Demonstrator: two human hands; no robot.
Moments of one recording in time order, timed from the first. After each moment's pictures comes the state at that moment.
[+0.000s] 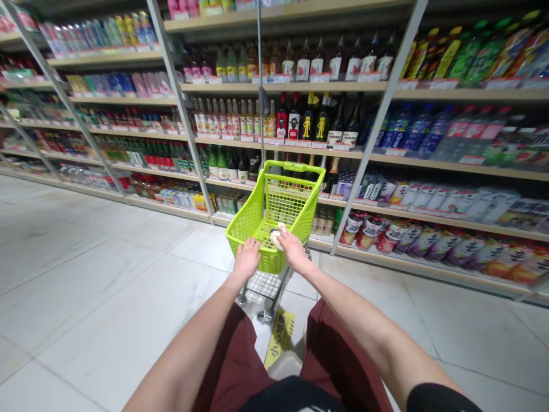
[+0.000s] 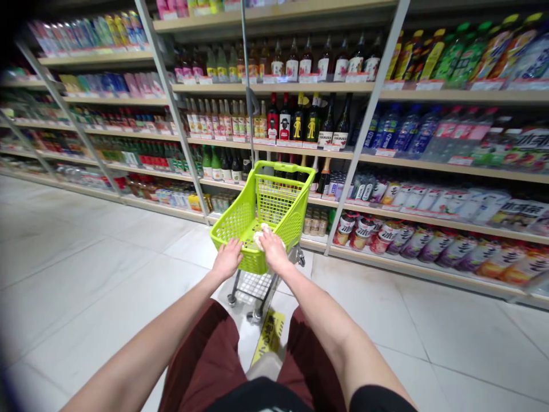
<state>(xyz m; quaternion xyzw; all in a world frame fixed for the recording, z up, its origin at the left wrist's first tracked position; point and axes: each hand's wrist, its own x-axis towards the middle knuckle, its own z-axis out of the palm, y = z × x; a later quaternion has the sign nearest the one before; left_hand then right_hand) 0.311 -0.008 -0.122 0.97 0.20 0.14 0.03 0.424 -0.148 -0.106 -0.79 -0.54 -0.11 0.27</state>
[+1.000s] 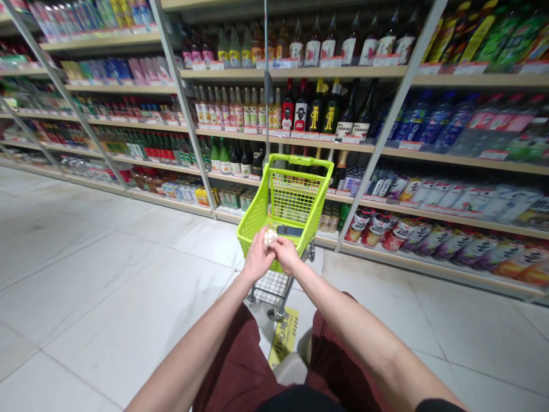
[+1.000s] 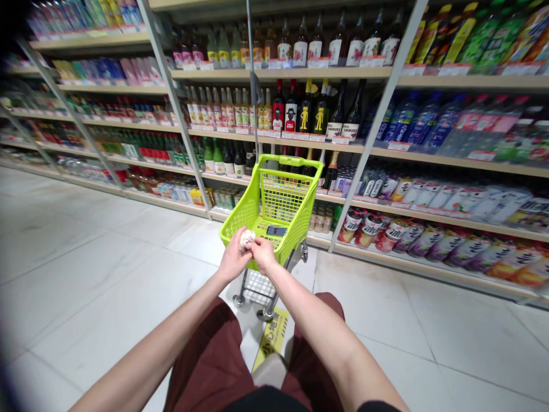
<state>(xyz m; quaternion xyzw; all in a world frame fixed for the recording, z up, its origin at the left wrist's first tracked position) 0.310 -0.023 -0.106 0.87 0.12 0.37 0.31 0.378 -0.091 -0.097 -0.68 -0.24 0.17 0.67</state>
